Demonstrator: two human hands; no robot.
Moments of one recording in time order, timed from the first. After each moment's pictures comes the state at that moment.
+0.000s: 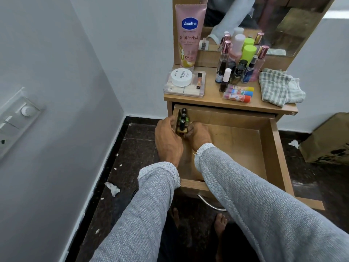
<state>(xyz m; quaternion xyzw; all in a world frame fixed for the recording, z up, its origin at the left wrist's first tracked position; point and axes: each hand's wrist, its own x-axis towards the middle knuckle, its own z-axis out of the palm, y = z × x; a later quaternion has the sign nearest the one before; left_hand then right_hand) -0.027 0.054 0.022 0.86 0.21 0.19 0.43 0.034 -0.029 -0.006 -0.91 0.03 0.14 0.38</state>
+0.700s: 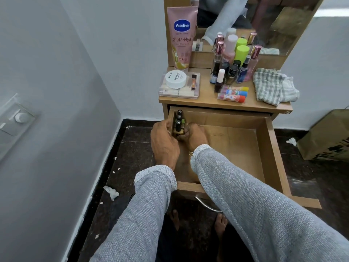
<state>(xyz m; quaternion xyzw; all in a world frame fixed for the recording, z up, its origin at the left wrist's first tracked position) -0.027 0.053 0.018 0.87 0.19 0.20 0.41 0.037 -0.031 -0.008 -0.92 0.03 0.15 0.36</state>
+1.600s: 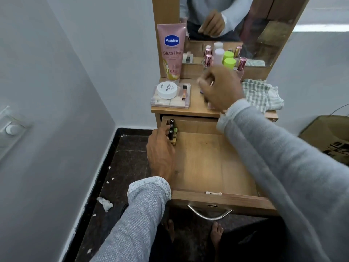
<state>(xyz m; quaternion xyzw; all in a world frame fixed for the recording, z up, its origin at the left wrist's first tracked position) -0.030 0.044 0.020 0.89 0.13 0.22 0.36 0.061 -0.097 0.159 -0.93 -0.12 -0.16 0.30</state>
